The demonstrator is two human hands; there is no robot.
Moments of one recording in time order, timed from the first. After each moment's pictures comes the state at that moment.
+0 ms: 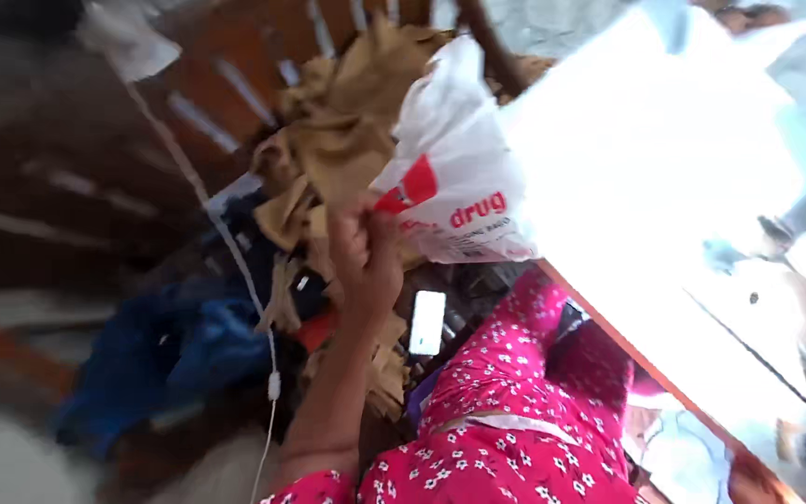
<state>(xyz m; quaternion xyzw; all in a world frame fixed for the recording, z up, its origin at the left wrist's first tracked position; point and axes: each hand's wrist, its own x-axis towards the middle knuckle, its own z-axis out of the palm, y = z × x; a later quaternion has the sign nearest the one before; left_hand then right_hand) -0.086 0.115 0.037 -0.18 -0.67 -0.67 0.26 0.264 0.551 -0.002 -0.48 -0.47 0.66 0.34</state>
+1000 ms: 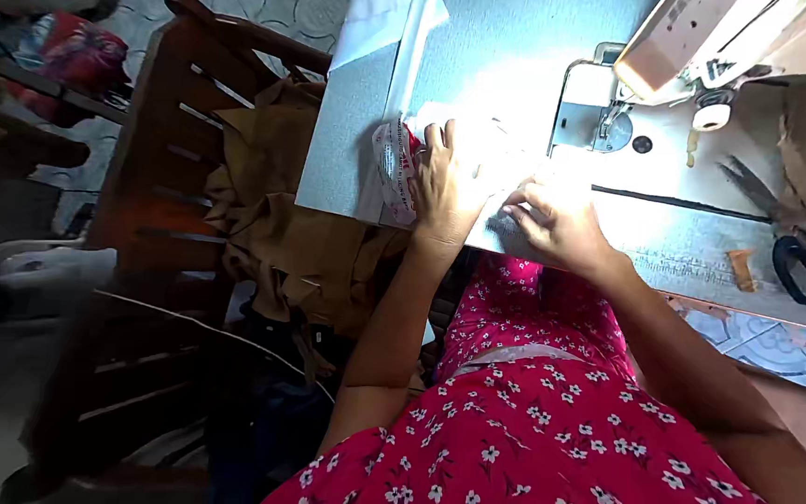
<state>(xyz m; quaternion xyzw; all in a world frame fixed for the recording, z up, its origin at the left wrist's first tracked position) -0.084 0.383 0.081 -0.27 -0.94 -0.19 0.01 0.031 0.504 0.031 -0.01 -0.91 0.31 0.26</state>
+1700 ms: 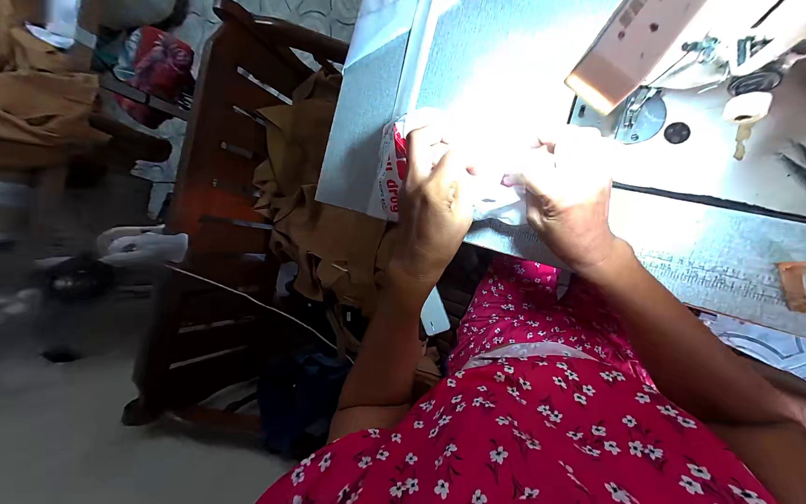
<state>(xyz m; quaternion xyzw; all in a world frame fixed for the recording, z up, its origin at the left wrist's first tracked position) -0.069 0.355 0.086 -0.41 -0.83 -0.35 0.15 0.011 0.505 0.034 -0.04 -0.89 0.25 0.38</state>
